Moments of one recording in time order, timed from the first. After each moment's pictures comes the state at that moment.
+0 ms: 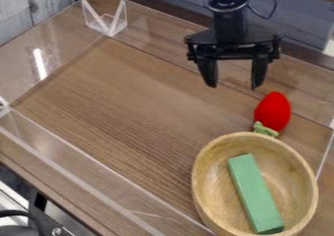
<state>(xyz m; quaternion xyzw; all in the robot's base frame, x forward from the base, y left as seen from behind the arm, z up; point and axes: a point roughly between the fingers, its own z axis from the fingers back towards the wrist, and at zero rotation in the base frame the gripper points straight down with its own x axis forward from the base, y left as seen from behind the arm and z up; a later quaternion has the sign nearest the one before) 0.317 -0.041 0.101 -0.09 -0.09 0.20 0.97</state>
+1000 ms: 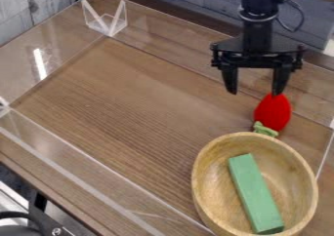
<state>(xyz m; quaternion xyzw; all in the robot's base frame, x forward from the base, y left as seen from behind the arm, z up) 0.329 -0.079 0.083 -0.07 -0.06 0.16 0.98</state>
